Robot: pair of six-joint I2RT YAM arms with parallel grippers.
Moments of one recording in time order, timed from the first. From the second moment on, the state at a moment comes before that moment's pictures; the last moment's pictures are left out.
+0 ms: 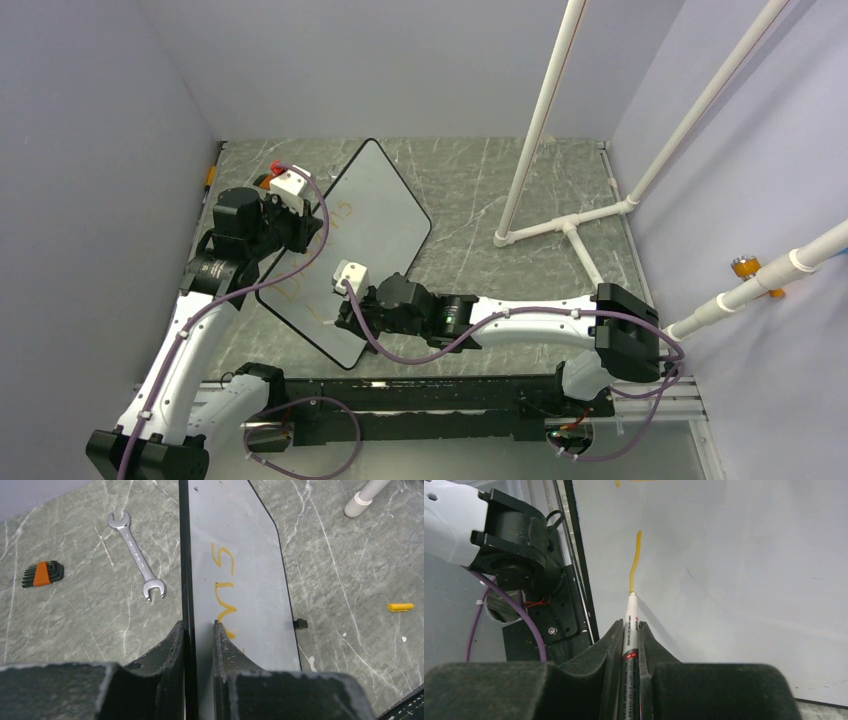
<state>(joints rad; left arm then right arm) -0.21 0.91 0.97 -0.48 0.29 0.14 1.31 1.54 1.02 0.18 0.01 0.10</state>
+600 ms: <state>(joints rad) -0.21 0.91 0.97 -0.48 0.29 0.14 1.31 1.54 1.07 0.10 0.10 0.07</state>
